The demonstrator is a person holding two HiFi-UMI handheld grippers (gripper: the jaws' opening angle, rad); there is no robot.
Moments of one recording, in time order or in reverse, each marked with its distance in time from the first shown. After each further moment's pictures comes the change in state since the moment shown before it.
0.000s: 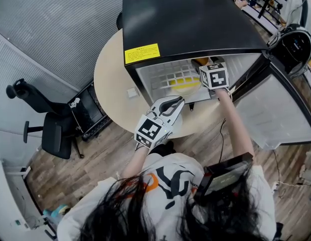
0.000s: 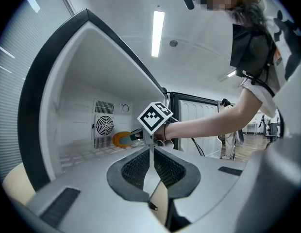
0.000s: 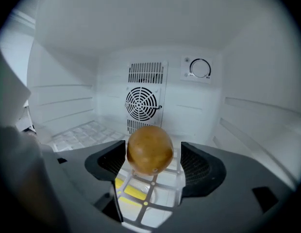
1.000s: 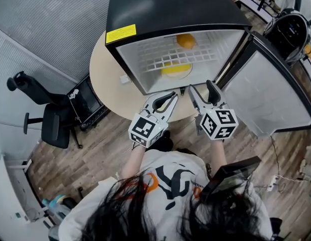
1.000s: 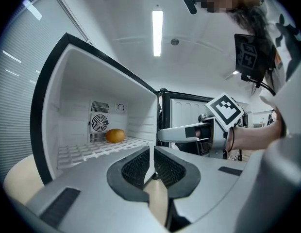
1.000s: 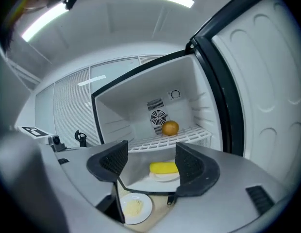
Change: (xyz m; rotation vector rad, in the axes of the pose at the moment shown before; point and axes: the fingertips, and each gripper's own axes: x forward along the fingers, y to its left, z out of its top) left arm -0.009 -0.061 -0.006 -0.012 0.012 0.079; right arm -0.201 0.070 -0.064 0.387 -0.289 0.110
